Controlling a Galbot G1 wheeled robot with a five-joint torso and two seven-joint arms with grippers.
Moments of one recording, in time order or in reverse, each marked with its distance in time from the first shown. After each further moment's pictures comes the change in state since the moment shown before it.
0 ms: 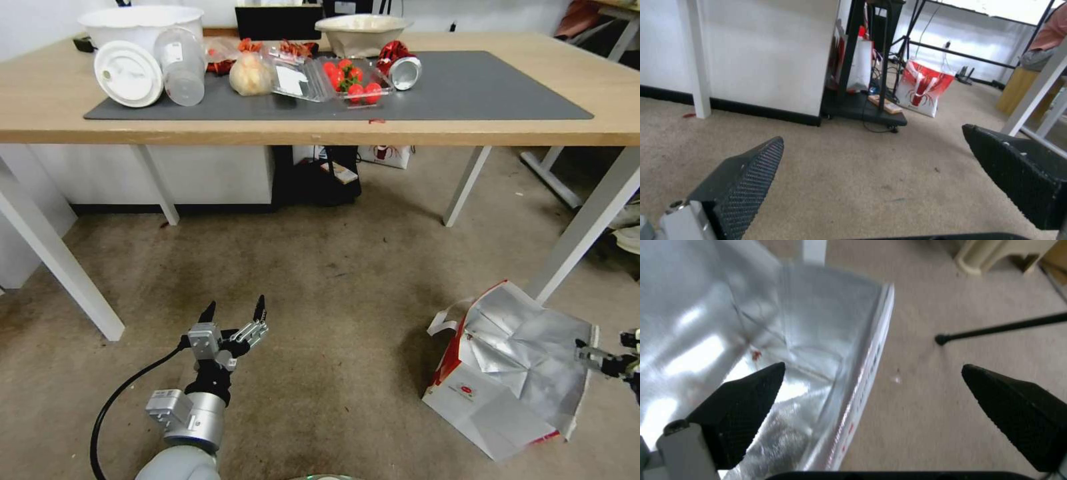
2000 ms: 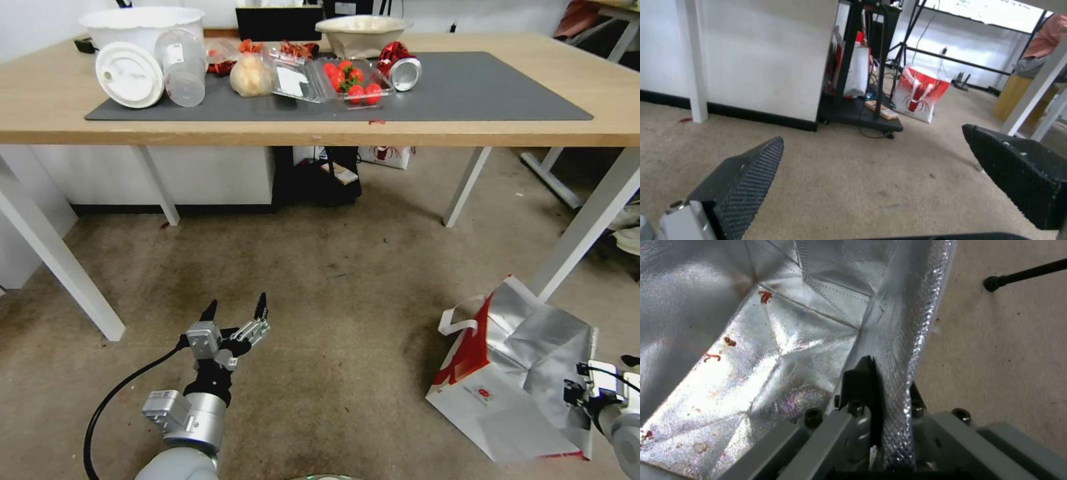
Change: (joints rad) left arm 0.014 0.008 0.009 -0.027 -0.004 -0.012 -0.005; right arm 0.067 0.021 -0.113 -0.174 -0.037 0.012 -0.086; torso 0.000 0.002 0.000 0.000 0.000
